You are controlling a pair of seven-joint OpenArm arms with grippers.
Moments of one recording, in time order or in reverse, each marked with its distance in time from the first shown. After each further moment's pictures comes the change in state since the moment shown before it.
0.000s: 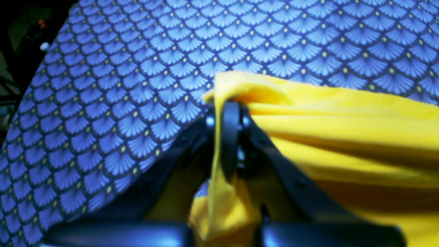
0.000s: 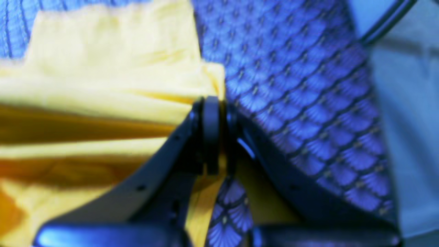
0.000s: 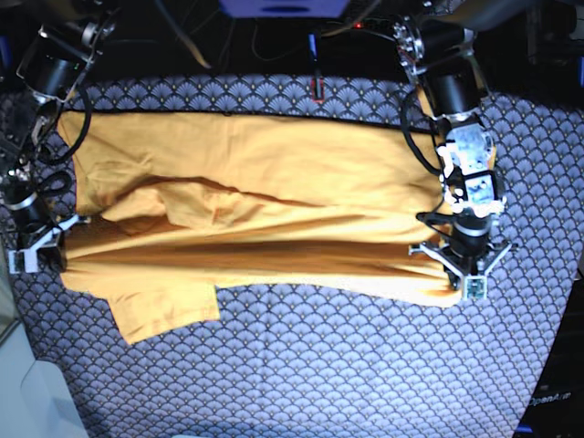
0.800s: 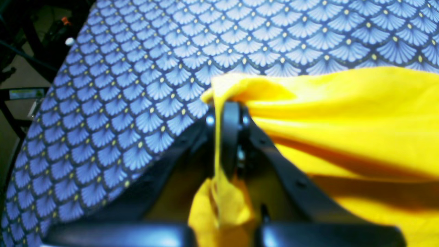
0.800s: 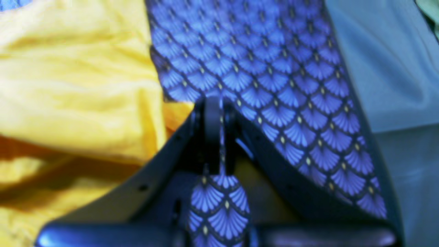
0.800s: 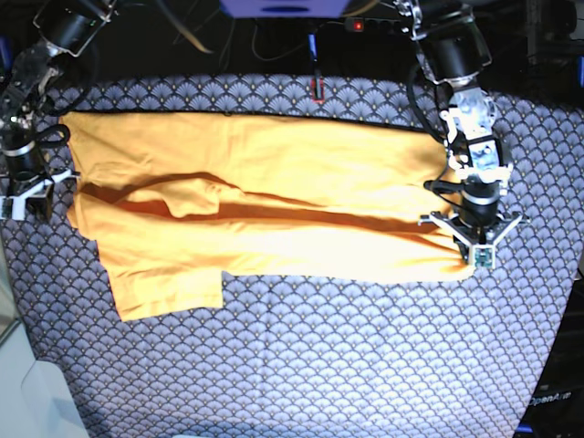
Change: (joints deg) left arm 8.3 -0.4 -0.1 7.2 0.0 0.2 -0.2; right arm -9.5 -7.0 10.6 8.4 -0.3 -0.3 0.2
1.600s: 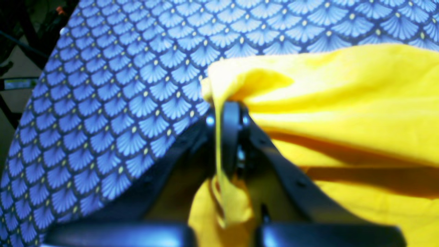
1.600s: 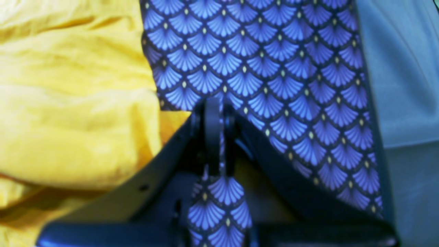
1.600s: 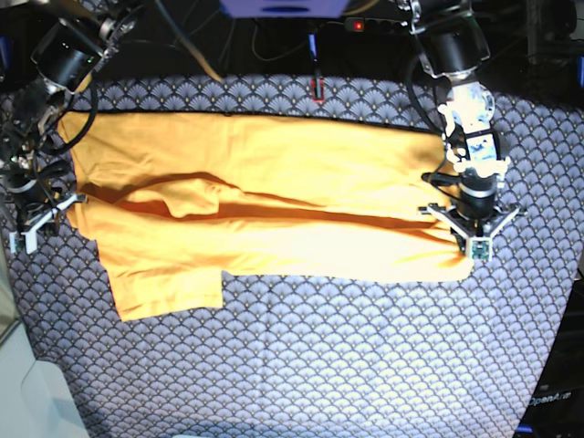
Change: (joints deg) left arm 0.9 0.1 0.3 -0.4 0.0 0.0 0.1; right arm 9.0 1.6 -3.3 -3.9 -5.7 -0.1 -15.0
